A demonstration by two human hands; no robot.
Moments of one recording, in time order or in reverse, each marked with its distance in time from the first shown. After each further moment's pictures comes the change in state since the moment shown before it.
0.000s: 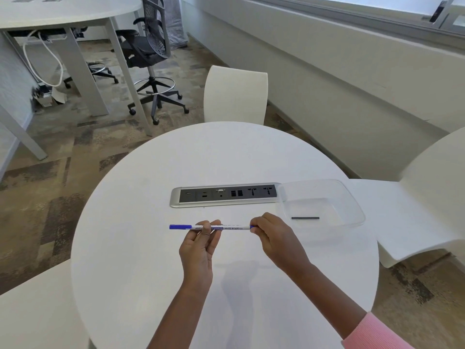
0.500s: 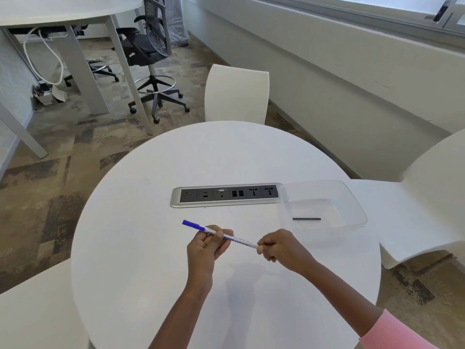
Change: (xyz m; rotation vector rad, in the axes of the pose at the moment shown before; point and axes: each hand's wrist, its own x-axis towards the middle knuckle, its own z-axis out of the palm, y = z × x) left_hand 0.005 -0.010 -0.010 0.329 -0.178 0.048; right_hand 0.002 0.010 -0.012 0.336 -0.475 0.531
